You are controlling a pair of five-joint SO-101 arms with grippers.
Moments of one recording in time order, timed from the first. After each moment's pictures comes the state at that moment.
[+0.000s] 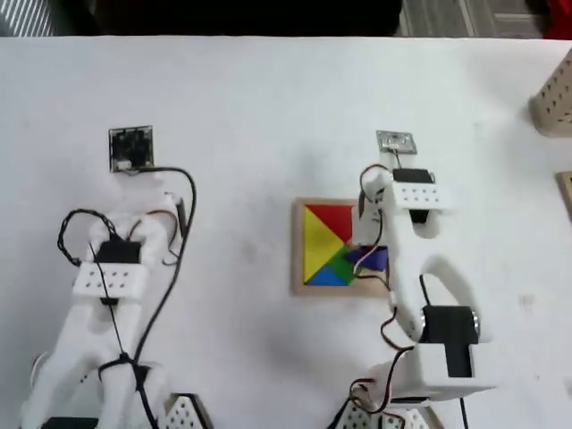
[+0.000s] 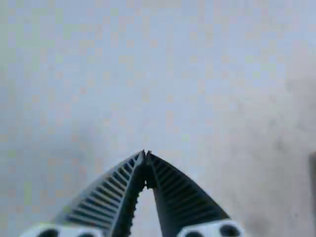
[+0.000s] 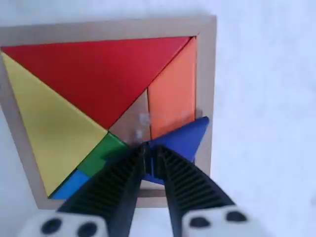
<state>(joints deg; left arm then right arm) -5.0 -34.8 62.6 28.6 6.1 -3.8 0.8 26.8 67.7 0.5</state>
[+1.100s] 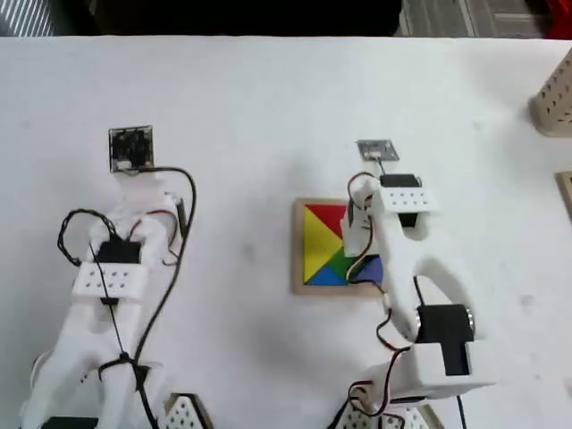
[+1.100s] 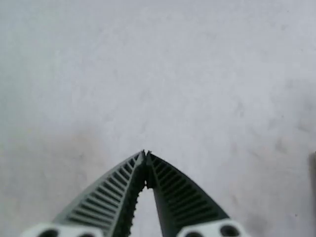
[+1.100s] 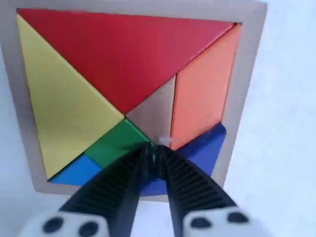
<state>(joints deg) -5.0 -34.8 62.6 28.6 6.1 -6.6 1.9 29.1 67.2 4.2</state>
